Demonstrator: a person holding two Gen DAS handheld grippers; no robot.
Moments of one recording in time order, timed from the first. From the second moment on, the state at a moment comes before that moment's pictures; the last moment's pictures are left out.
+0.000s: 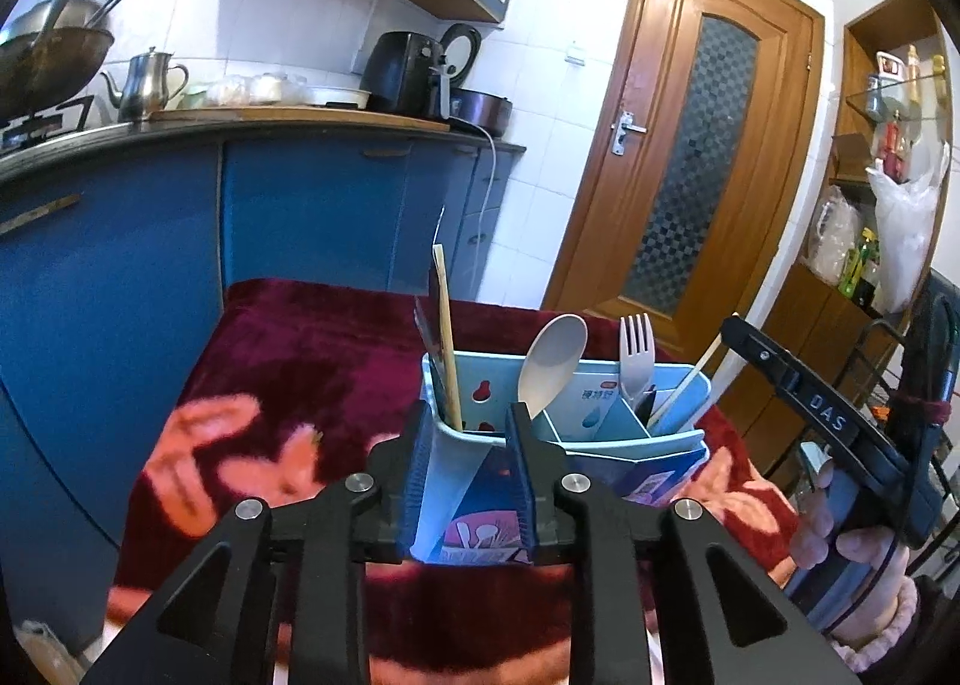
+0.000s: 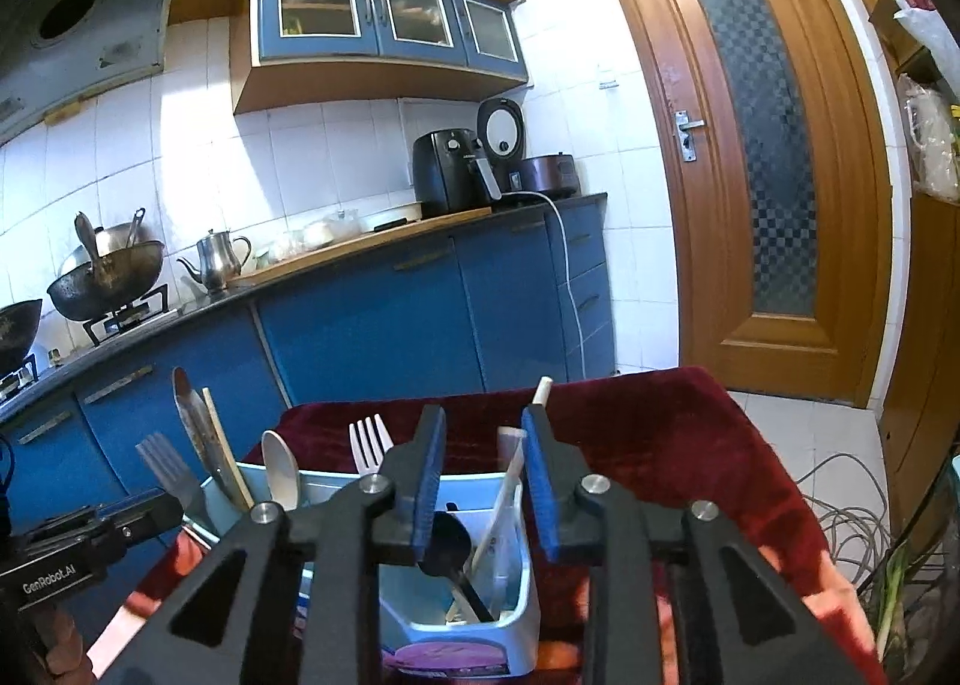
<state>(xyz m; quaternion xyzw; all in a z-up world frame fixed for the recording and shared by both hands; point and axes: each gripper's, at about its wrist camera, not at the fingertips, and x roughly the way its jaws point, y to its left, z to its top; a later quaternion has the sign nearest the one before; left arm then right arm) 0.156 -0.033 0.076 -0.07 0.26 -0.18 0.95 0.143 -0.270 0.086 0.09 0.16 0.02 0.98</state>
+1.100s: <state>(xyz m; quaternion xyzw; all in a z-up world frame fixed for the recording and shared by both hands) 0.081 -0.047 0.053 -0.06 0.33 -0.22 0.92 0.010 -0.273 0.082 0.12 0.19 0.02 0.97</state>
